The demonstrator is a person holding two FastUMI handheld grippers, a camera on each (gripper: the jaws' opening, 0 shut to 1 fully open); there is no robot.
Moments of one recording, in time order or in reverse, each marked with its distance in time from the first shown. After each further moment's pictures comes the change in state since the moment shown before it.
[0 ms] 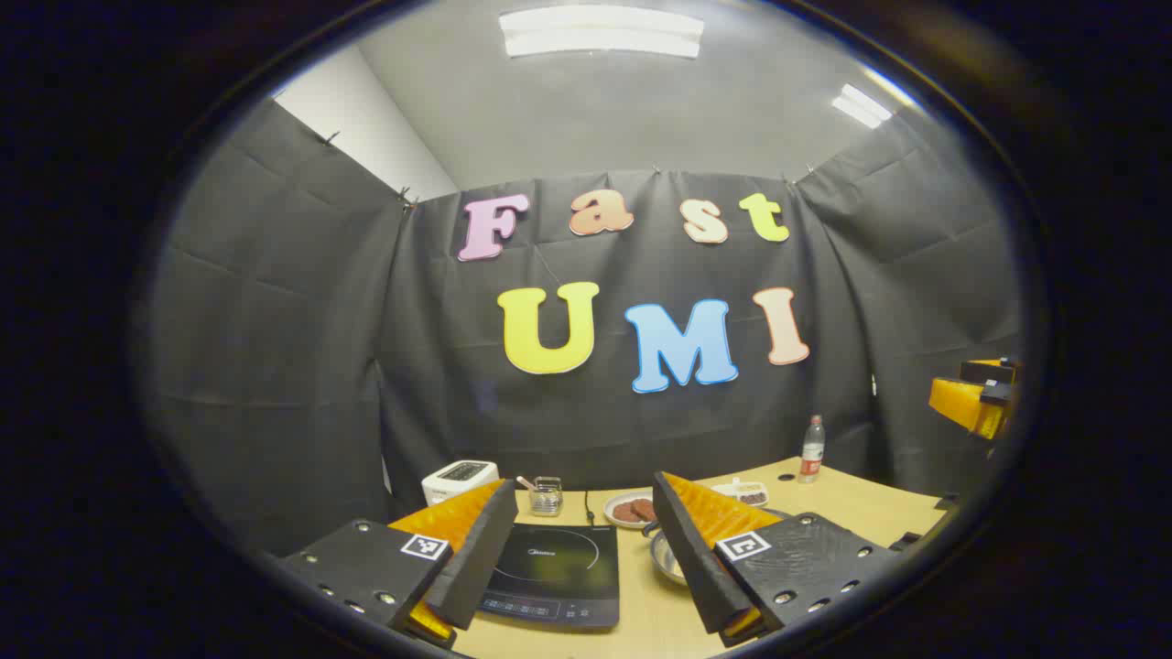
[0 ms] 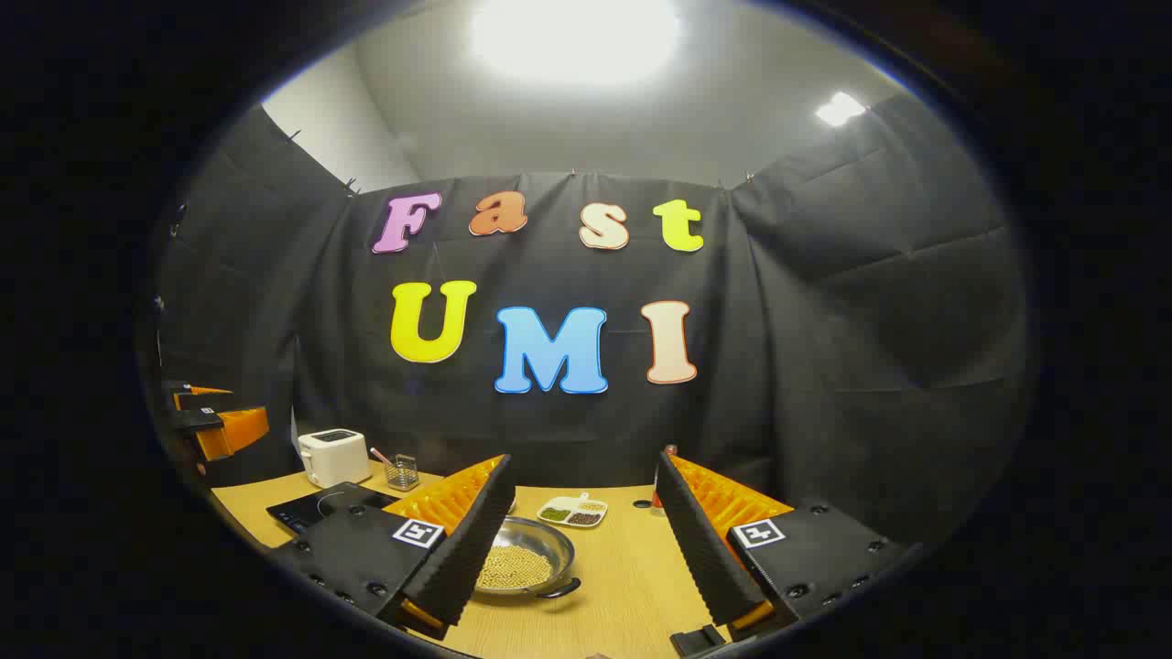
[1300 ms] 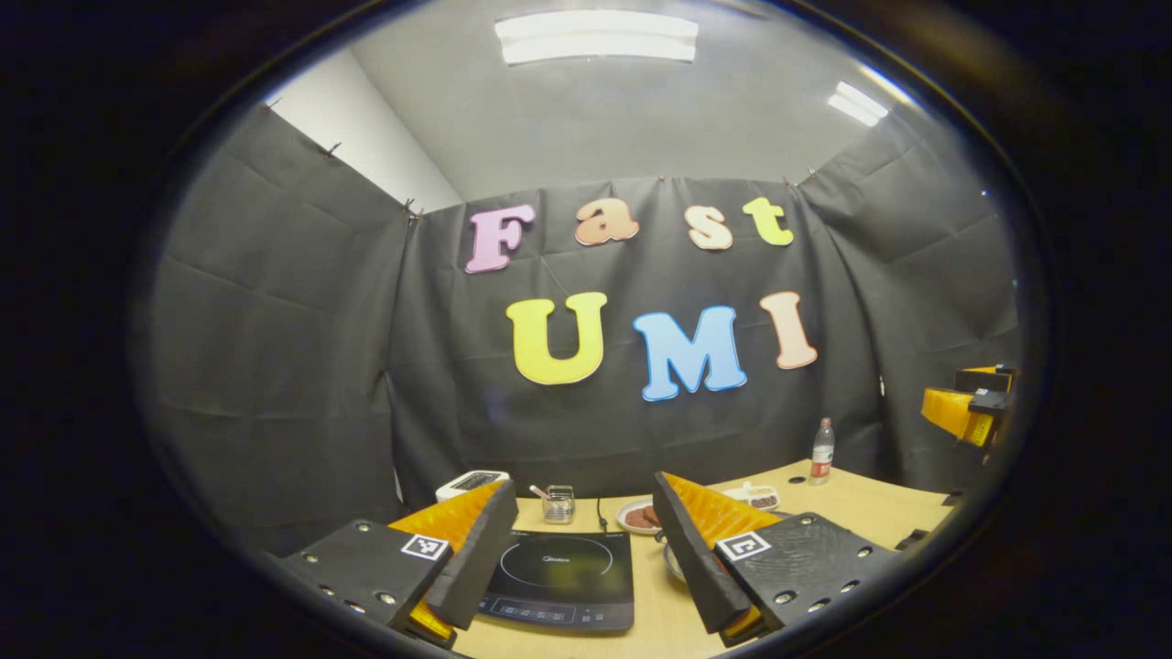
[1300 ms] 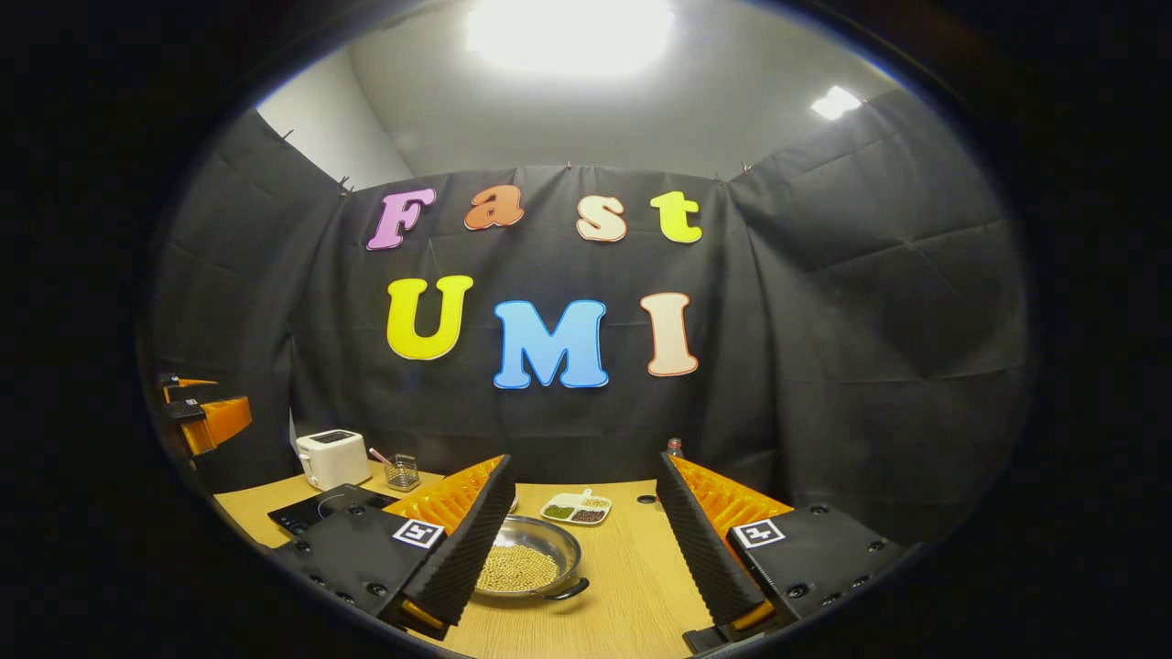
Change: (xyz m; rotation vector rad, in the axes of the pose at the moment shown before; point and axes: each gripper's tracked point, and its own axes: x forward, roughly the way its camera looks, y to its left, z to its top) left arm 0.001 0.008 0.009 0.015 -0.025 0.017; right arm 0.015 0.011 -0.008 0.017 0.031 -0.009
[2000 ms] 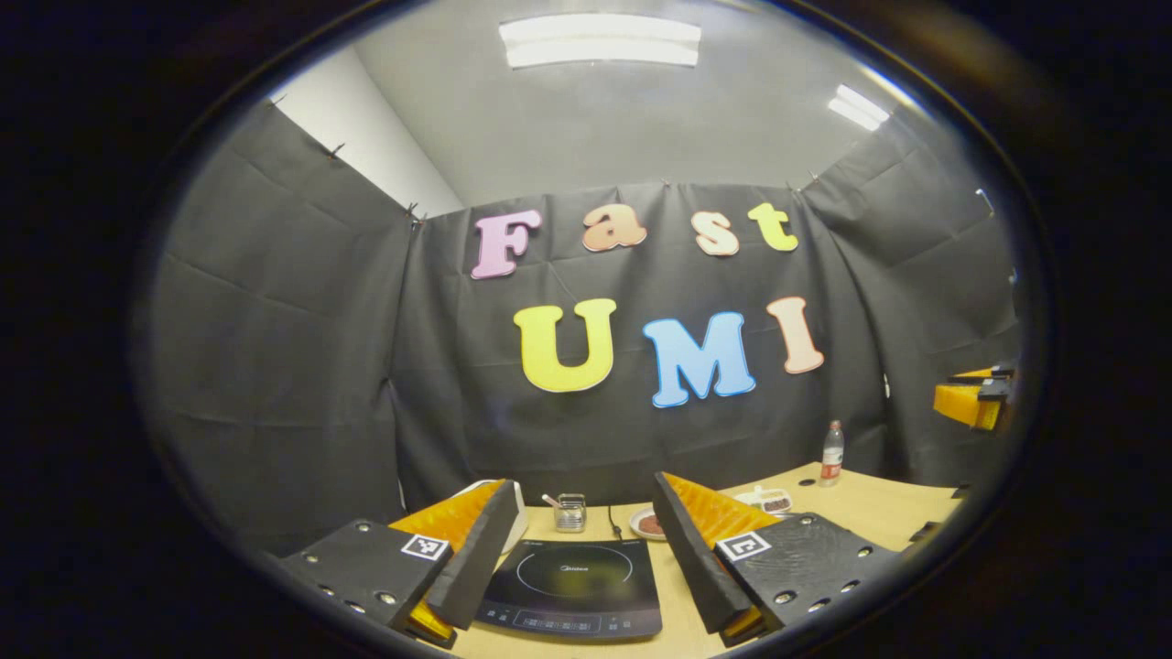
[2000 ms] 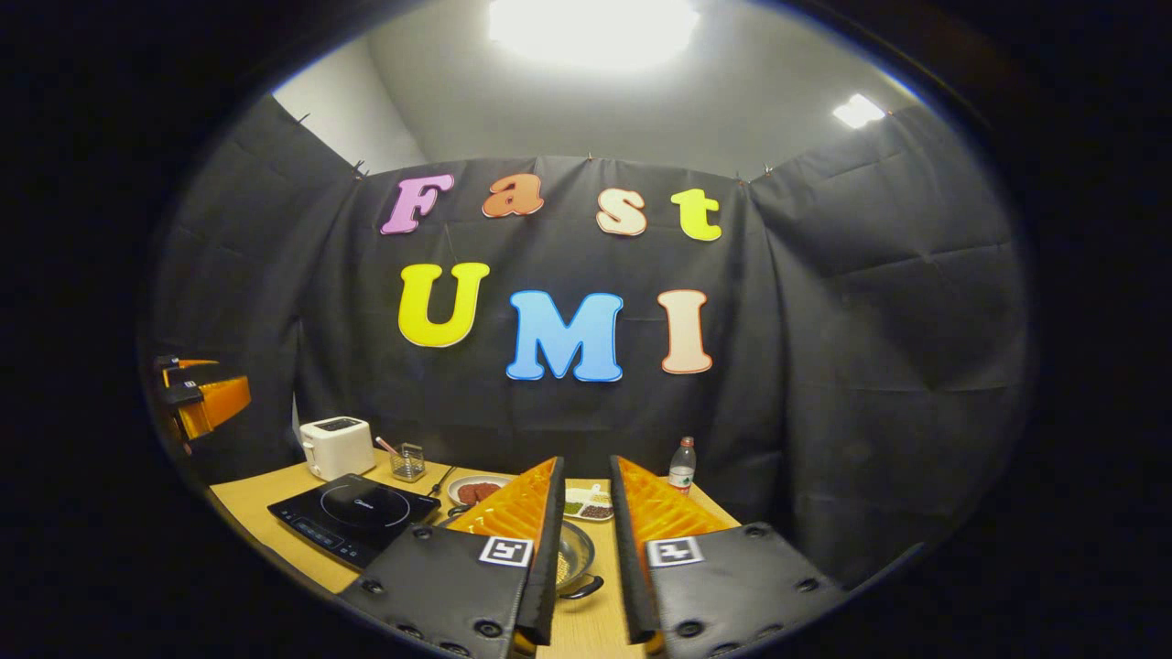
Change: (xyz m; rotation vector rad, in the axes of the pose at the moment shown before) left arm 0.010 0.036 0.000 -0.005 -0.028 -0.011; right arm 0.003 0.027 0.002 -0.074 0.017 -0.022
